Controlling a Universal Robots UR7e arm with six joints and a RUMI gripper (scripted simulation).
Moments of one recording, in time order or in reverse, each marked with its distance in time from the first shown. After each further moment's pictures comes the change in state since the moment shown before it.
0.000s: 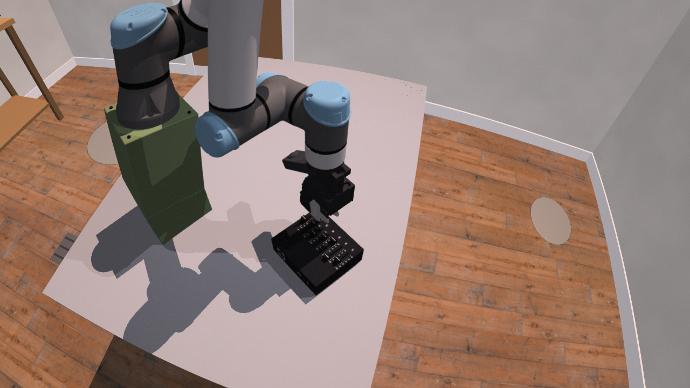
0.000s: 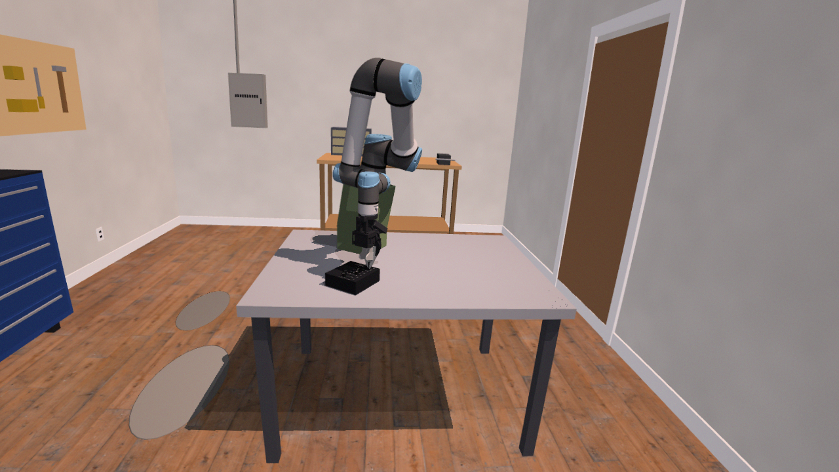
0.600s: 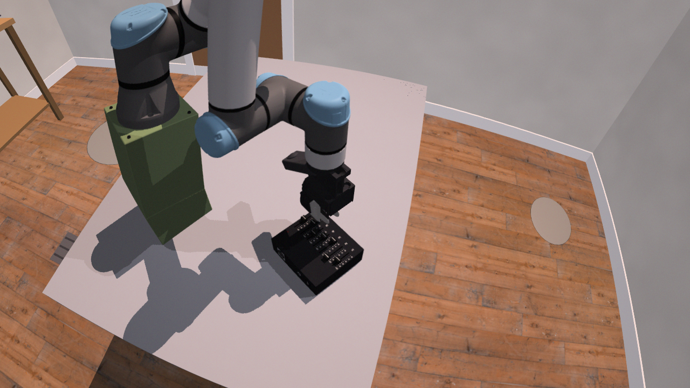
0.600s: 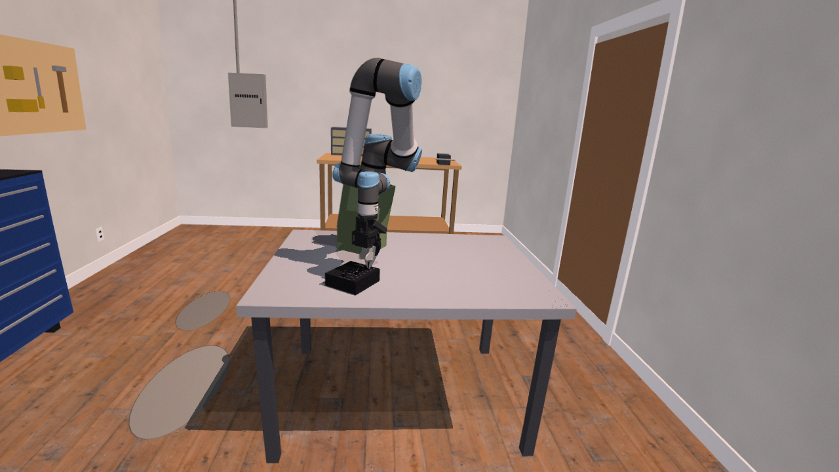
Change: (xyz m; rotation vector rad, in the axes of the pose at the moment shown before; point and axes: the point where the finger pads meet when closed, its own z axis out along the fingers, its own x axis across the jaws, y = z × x) arm -0.001 0.001 0.000 -0.003 0.001 -0.006
